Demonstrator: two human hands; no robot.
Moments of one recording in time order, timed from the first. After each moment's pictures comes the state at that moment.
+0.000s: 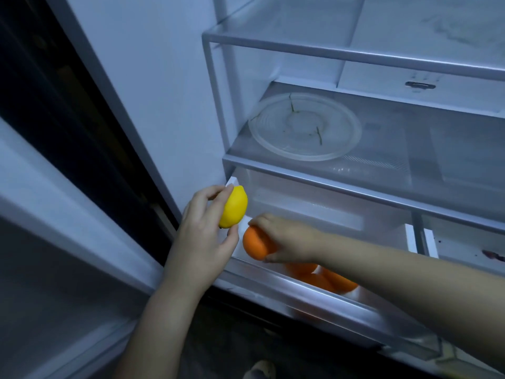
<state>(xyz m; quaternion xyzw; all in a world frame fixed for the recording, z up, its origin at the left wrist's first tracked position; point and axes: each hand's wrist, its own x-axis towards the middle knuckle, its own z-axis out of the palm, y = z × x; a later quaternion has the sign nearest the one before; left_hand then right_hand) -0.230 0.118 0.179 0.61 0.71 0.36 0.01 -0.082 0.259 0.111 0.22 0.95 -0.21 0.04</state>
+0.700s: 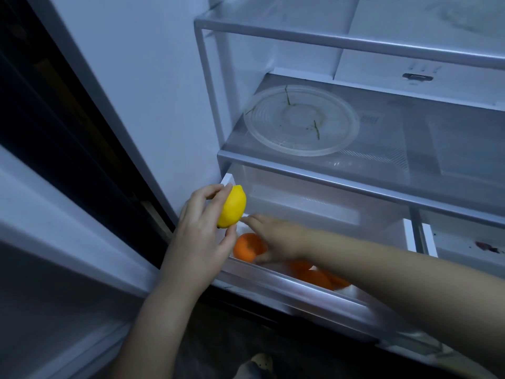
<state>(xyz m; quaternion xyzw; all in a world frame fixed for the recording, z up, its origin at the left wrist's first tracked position) -0.232 0.121 0.176 0.62 0.70 0.35 0.02 -0.096 0.262 0.091 0.21 0.95 -0.21 0.08</state>
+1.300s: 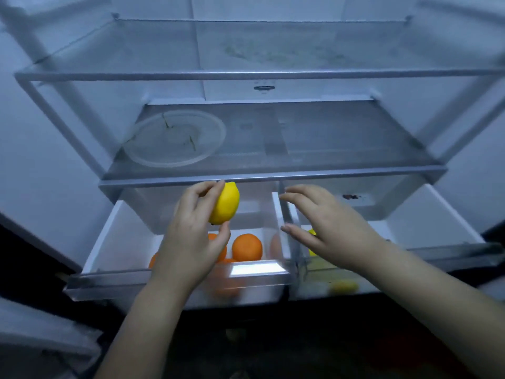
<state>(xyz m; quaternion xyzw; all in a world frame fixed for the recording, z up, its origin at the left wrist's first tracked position) -0.102 0.140 0.206 0.75 0.55 0.37 0.05 0.143 0.161 0.219 0.46 0.87 -0.01 -0.17</state>
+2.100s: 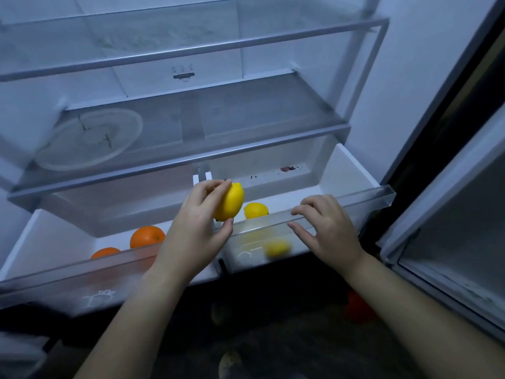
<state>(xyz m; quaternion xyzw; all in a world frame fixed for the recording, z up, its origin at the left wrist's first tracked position) 0.042 0.109 0.195 0.84 0.45 0.30 0.10 0.299 0.084 0.126 0.52 0.77 0.09 -0.36</state>
